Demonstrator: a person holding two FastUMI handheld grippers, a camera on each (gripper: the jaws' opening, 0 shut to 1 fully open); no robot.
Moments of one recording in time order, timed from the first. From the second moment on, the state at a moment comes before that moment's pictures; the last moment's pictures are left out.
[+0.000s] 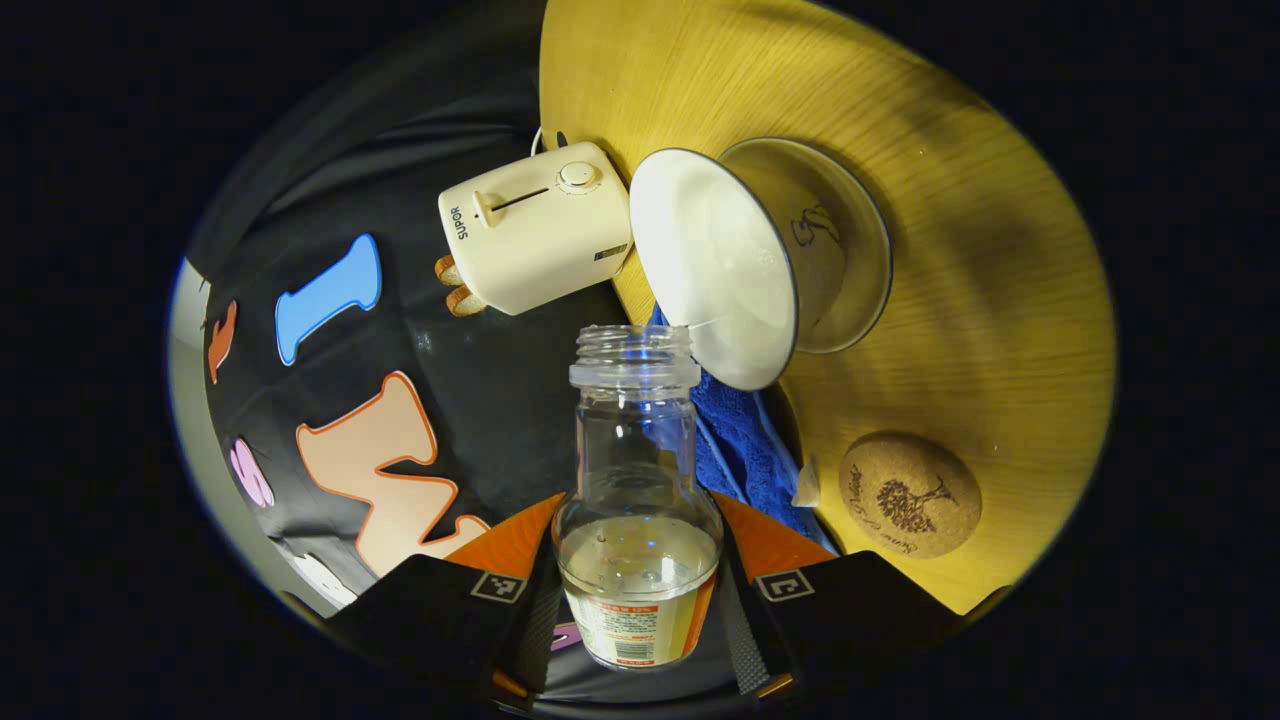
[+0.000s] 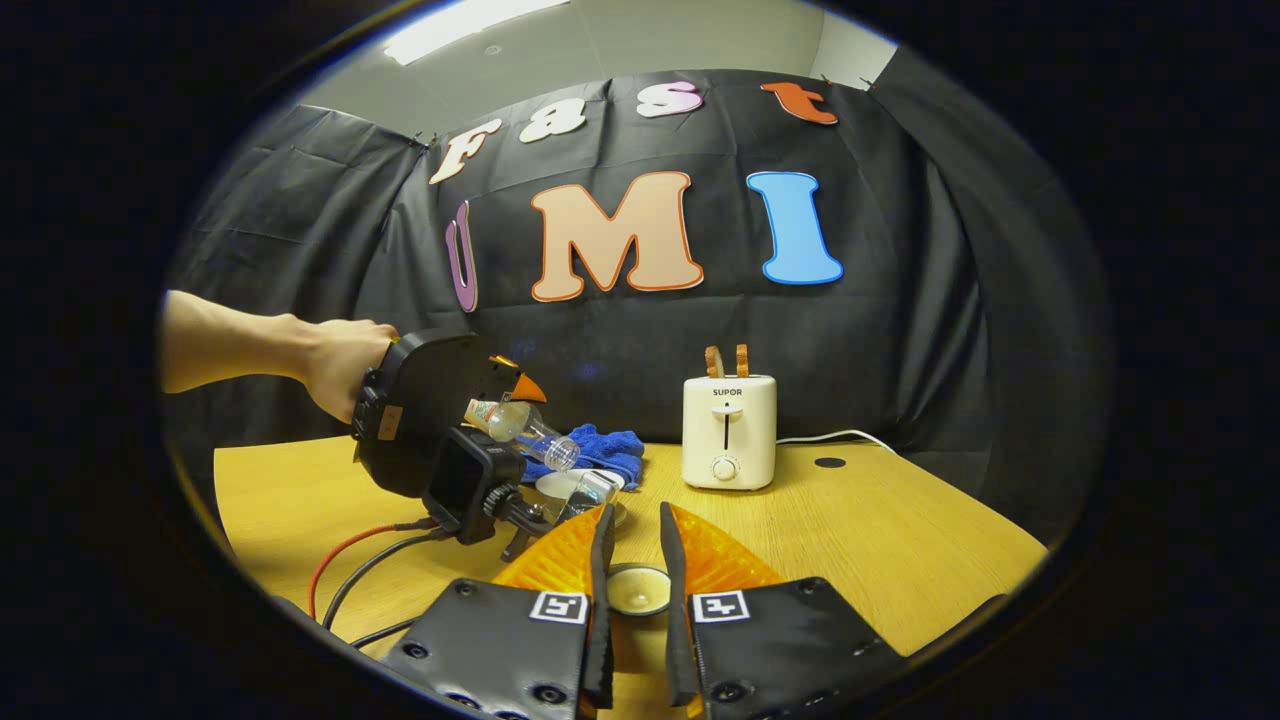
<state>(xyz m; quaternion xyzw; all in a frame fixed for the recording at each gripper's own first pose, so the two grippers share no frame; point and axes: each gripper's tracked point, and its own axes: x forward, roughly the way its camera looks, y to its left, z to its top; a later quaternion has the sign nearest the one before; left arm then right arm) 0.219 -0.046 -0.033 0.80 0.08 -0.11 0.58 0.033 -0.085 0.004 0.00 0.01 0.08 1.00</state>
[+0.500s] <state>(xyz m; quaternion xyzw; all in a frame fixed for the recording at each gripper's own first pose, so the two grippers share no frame) 0.208 -0.061 -0.030 0.36 0.07 -0.14 0.92 0.036 -0.110 0.007 0.00 0.00 0.03 1.00</state>
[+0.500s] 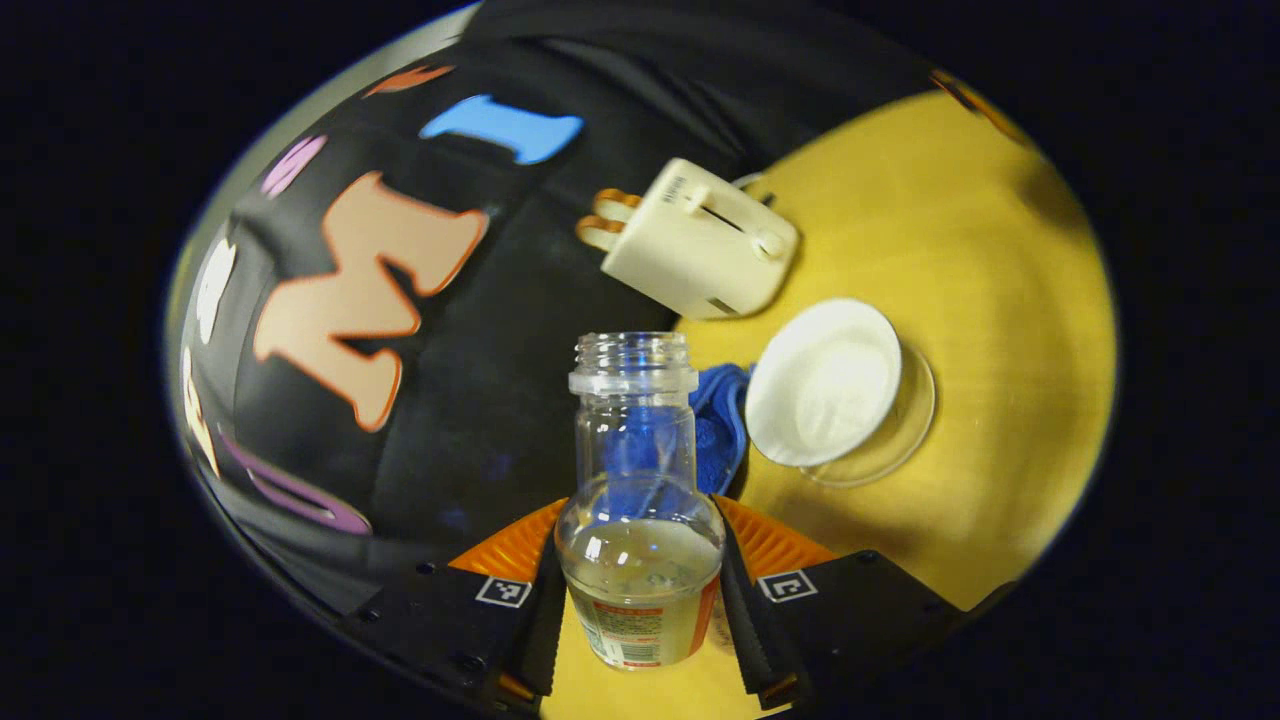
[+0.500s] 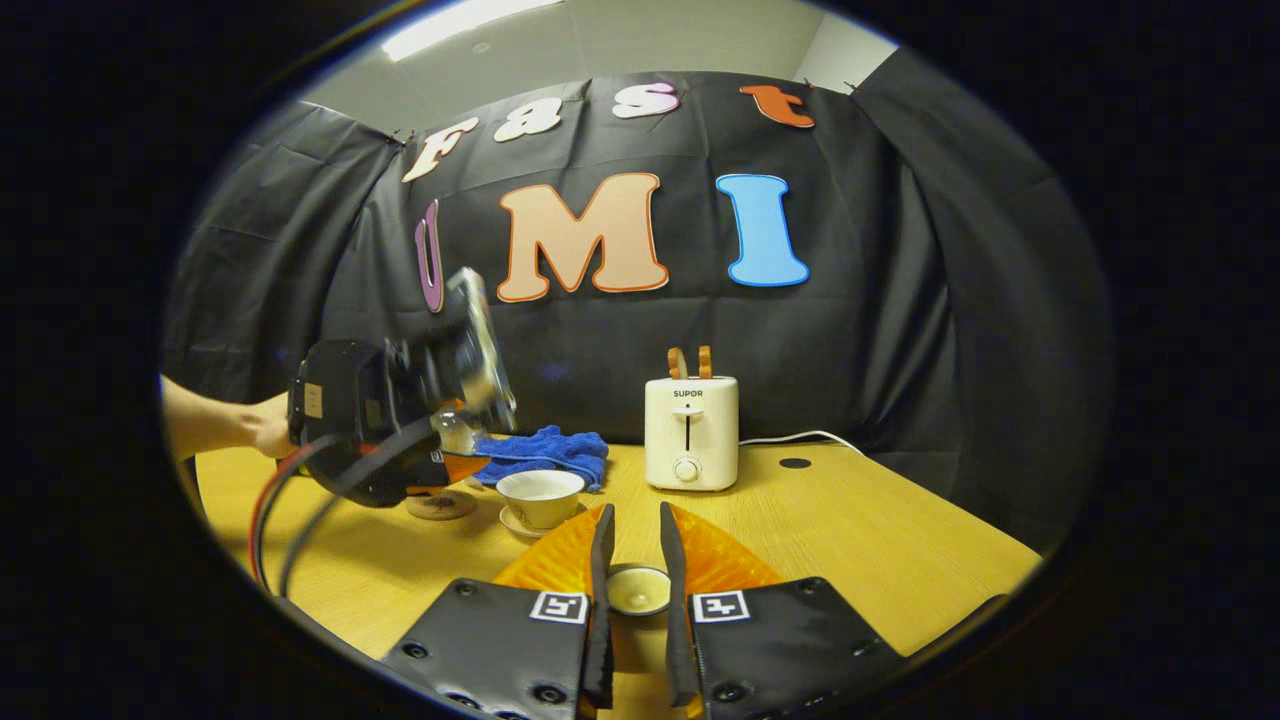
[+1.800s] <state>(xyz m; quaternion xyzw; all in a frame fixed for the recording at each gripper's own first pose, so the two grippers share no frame) 0.225 -0.063 -0.033 -0.01 -0.01 -0.07 1.00 0.035 -0.112 0.006 0.00 0.00 0.03 1.00</state>
